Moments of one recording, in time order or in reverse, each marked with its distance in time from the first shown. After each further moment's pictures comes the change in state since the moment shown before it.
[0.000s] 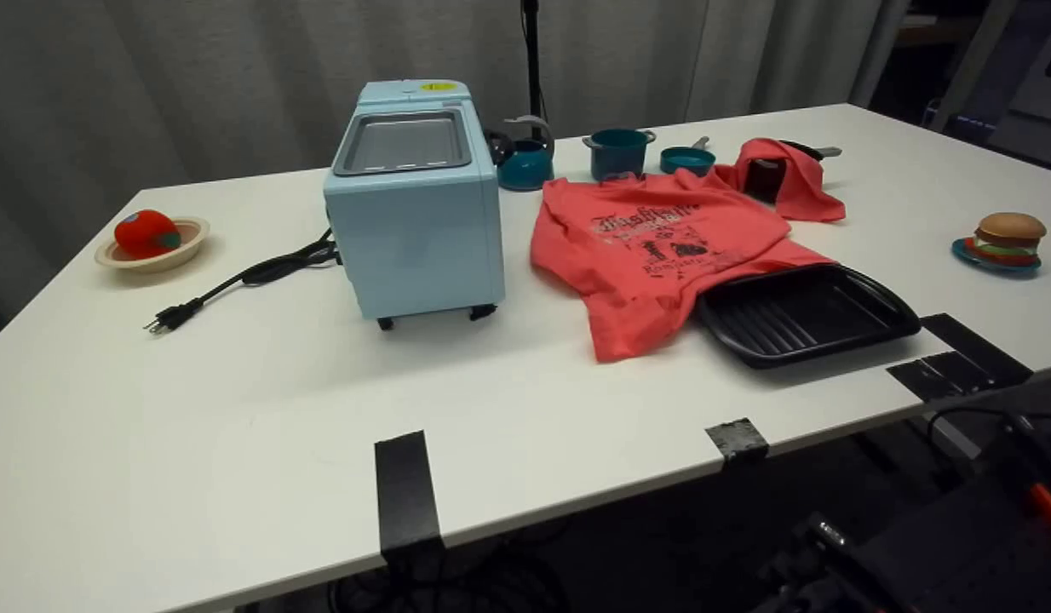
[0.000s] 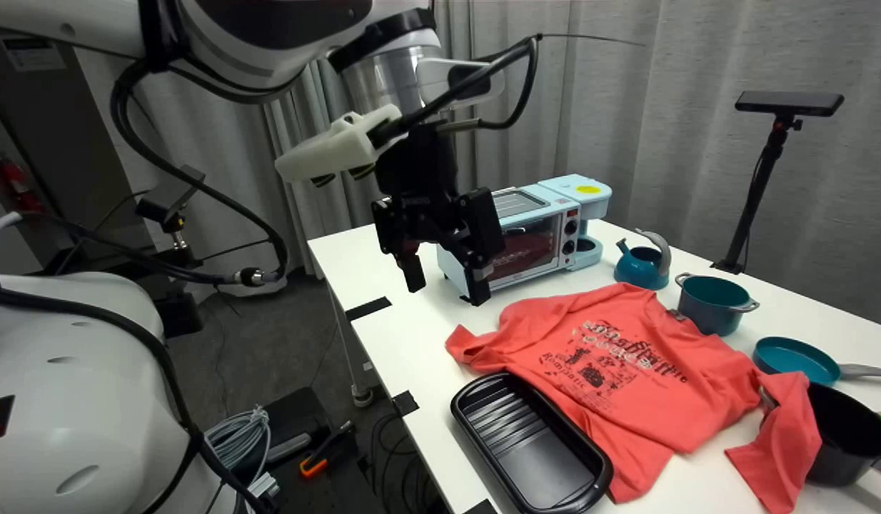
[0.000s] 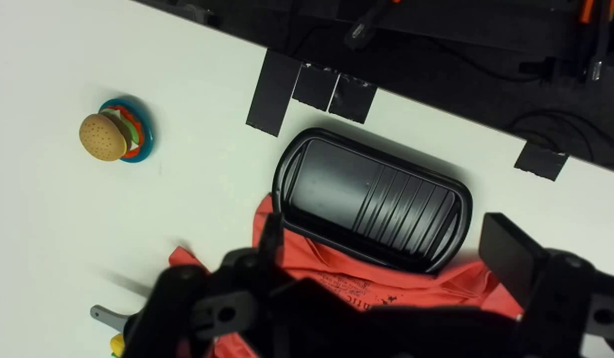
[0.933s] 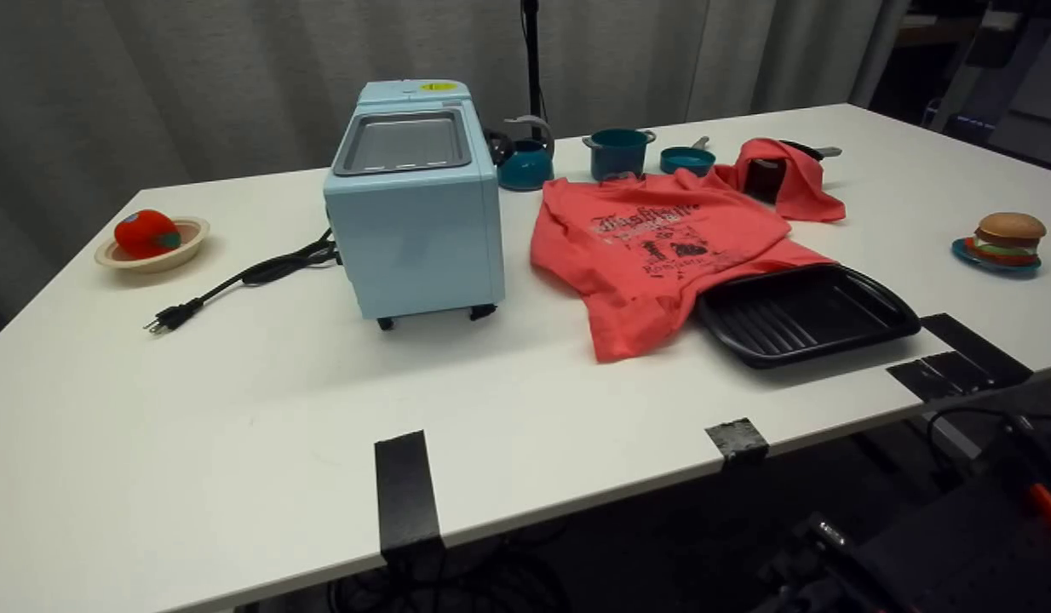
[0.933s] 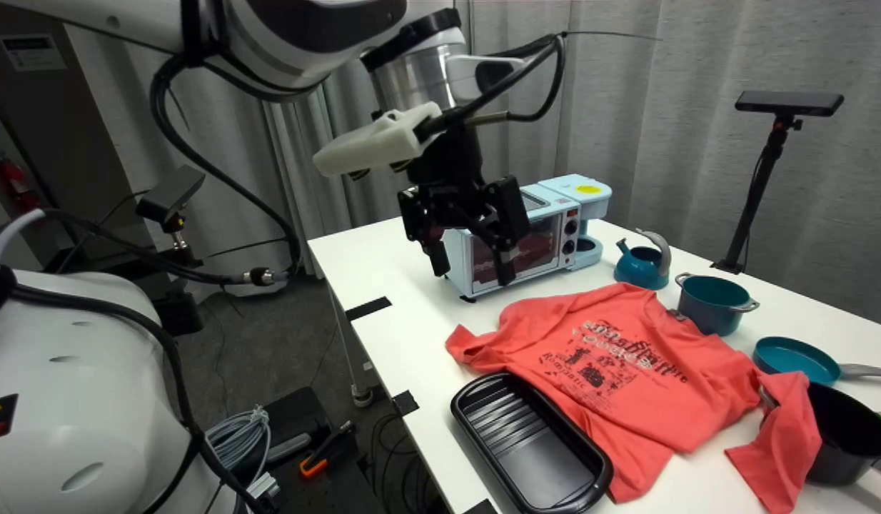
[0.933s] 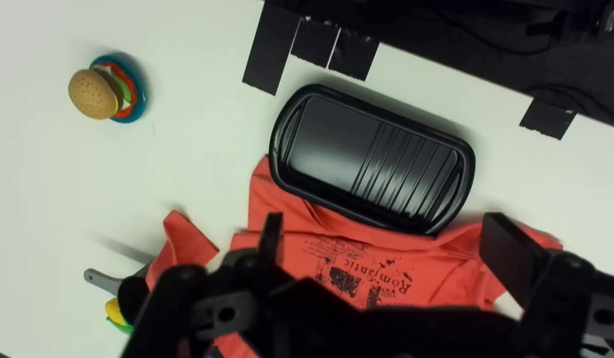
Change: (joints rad) arm 0.017 0.123 0.000 0.061 0.009 0.105 0.013
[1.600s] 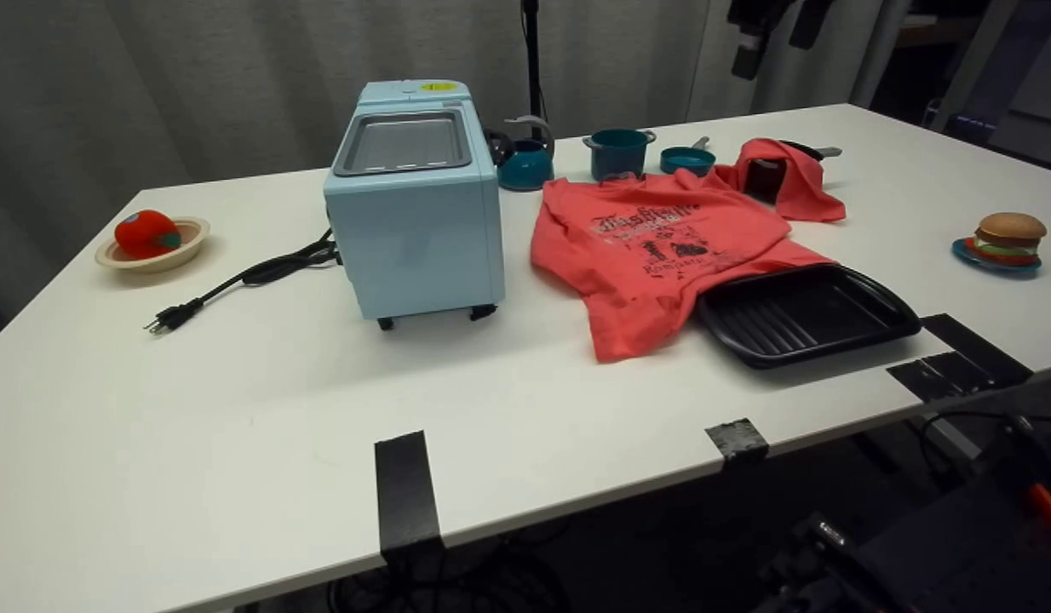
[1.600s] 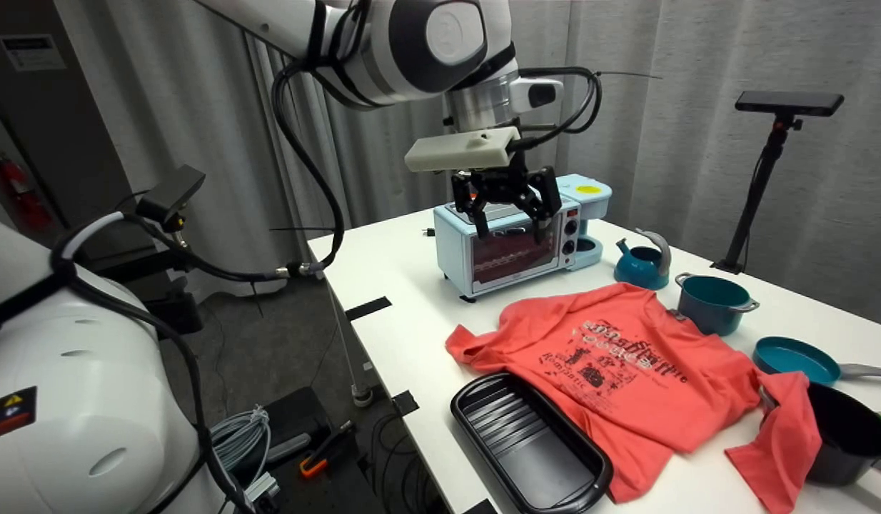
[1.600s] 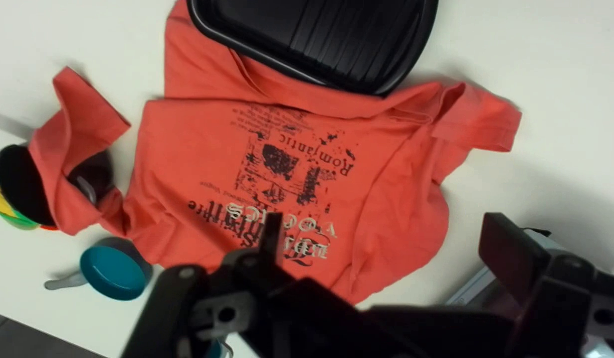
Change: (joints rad) arm 0.090 0.413 0.032 0.225 0.125 0.277 0.000
